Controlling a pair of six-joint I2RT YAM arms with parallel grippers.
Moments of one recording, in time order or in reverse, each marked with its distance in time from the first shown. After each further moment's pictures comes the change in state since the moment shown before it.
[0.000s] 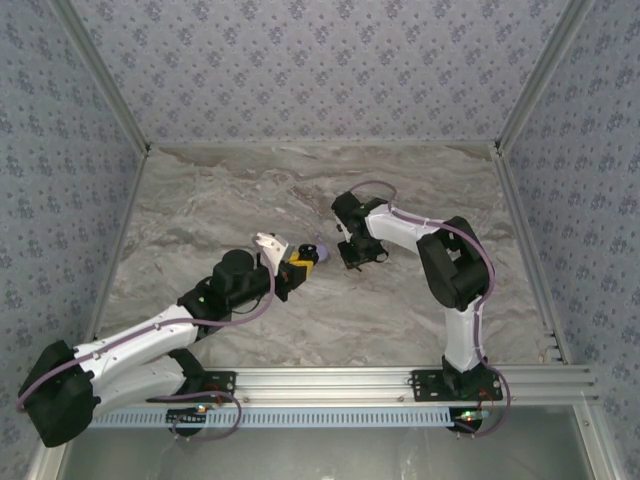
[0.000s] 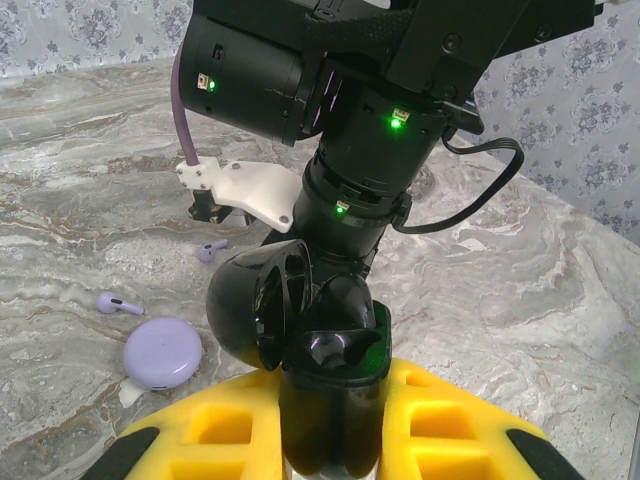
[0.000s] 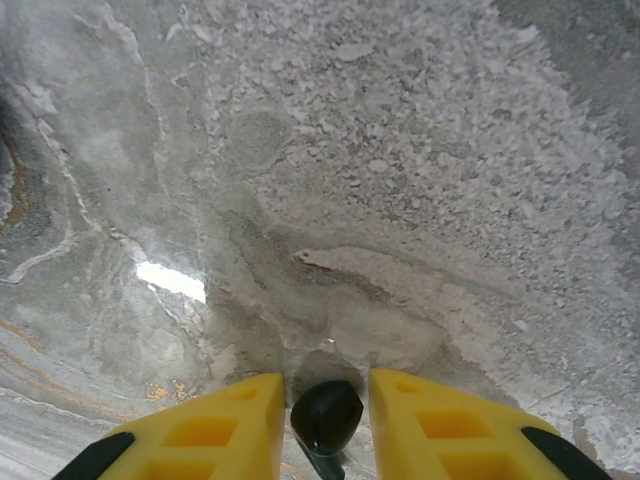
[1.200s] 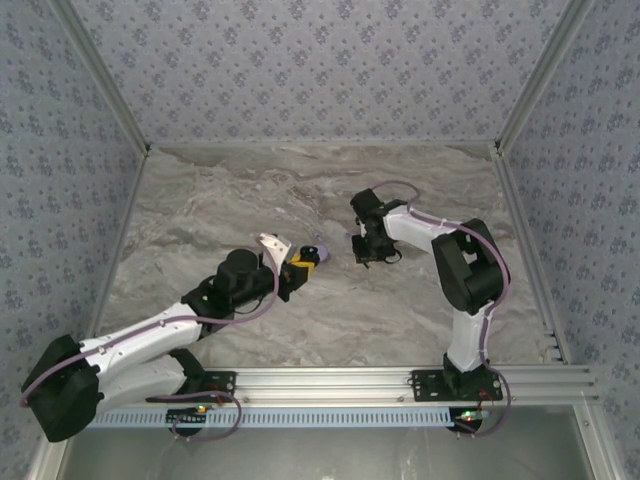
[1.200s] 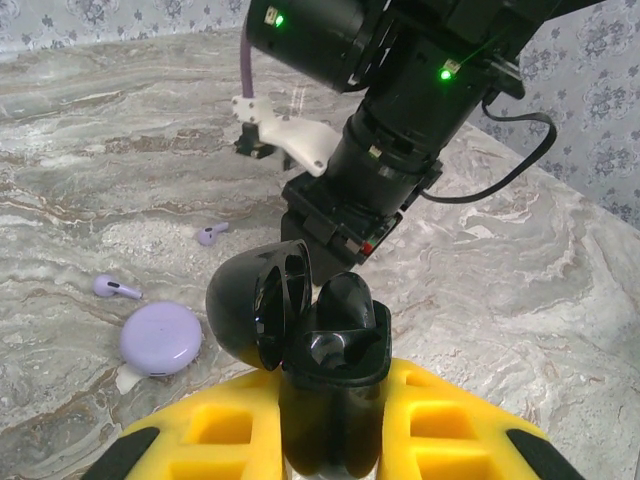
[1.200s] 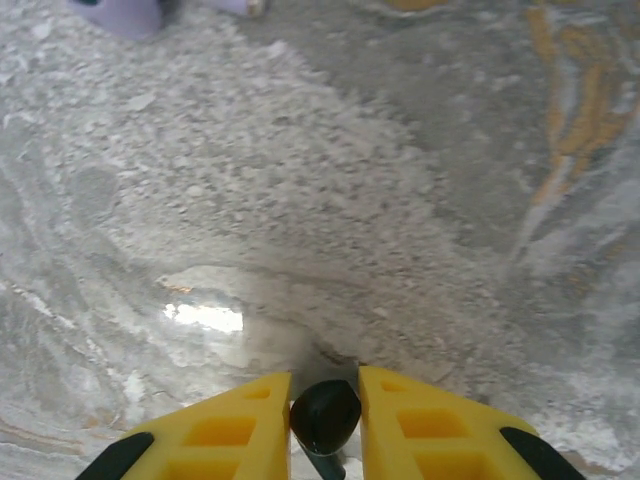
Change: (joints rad) left arm 0.000 0.045 0.000 0.009 0.000 -0.008; right arm -0.106 -0.087 -0.126 0.122 -0.054 0.143
